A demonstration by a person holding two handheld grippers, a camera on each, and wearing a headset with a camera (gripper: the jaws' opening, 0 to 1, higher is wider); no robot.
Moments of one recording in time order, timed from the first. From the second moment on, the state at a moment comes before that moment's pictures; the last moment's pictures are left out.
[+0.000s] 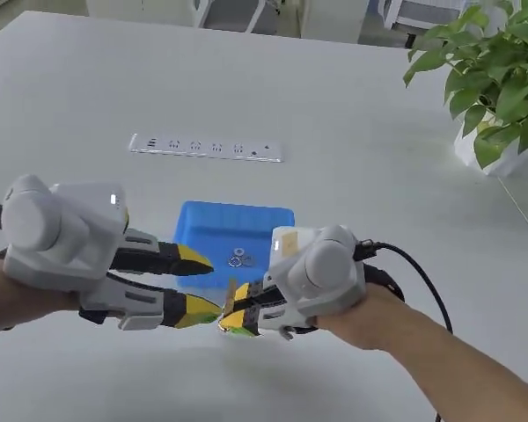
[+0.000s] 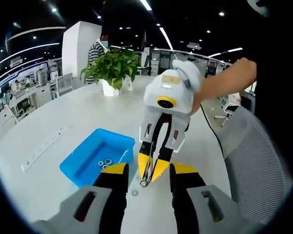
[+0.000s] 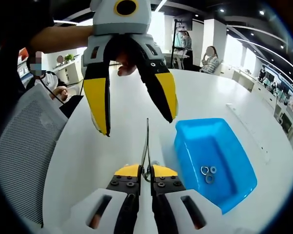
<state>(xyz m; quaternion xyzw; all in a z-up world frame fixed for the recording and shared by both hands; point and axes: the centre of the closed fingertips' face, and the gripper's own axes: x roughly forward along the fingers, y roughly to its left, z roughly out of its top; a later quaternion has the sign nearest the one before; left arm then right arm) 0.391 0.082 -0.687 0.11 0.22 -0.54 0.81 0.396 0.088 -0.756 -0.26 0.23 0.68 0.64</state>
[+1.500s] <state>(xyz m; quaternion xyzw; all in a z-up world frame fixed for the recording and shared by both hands) 0.386 0.116 -0.671 0.07 0.22 -0.46 0.86 0.466 0.109 -0.685 -0.28 0.16 0.69 0.64</state>
